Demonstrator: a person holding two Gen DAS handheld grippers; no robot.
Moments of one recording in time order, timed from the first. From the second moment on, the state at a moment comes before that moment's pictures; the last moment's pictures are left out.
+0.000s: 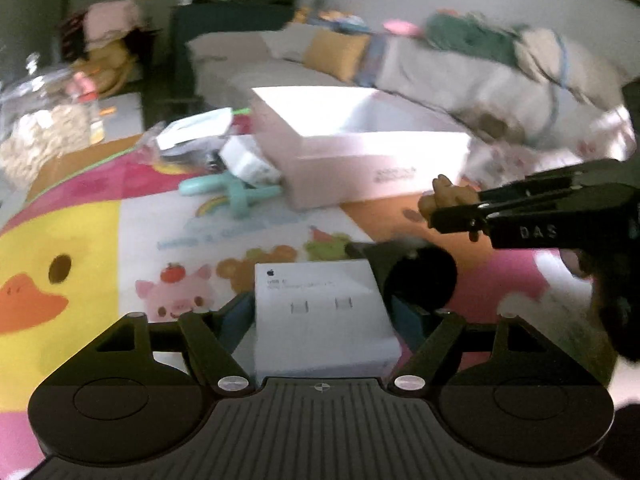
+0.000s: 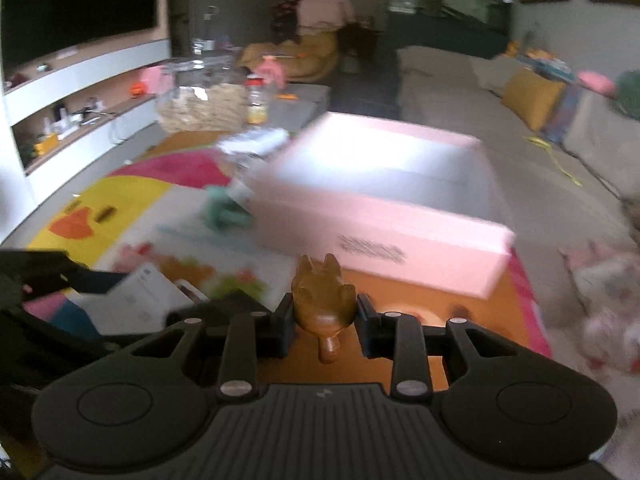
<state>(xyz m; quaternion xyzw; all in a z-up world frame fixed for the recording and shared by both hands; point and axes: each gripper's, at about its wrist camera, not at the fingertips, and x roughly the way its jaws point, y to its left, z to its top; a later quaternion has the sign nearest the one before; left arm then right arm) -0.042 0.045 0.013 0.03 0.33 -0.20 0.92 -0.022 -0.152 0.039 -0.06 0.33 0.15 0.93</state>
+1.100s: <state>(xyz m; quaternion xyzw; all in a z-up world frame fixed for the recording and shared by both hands) -0.040 0.057 0.044 0.04 0.29 -0.20 0.93 -0.040 -0.197 0.053 -0.02 0.29 0.14 0.95</state>
